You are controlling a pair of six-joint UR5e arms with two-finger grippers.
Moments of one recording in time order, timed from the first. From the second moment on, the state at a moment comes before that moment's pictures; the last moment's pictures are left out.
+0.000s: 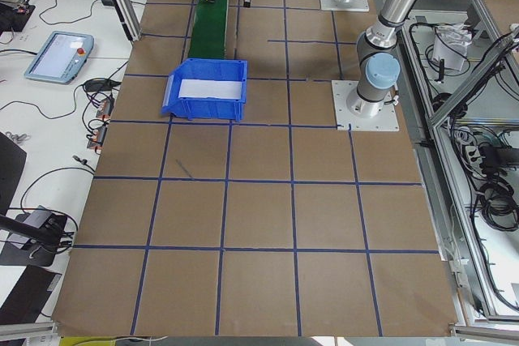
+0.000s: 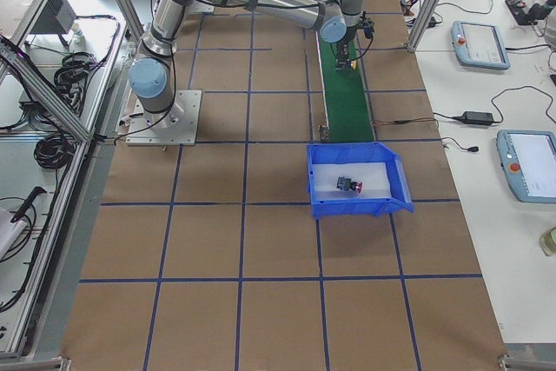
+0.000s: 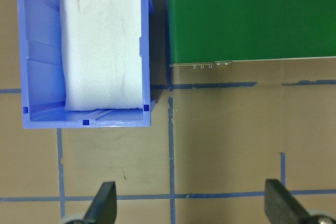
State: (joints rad) left arm -1.60 -1.52 -1.52 -1.57 1.57 -0.02; right arm 1.68 -1.01 1.39 -1.96 -1.65 0.09
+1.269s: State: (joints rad) left arm -1.60 -1.51 -1.53 -1.57 1.57 -0.02; right arm 1.16 -1.03 1.13 -1.77 -1.61 -0.57
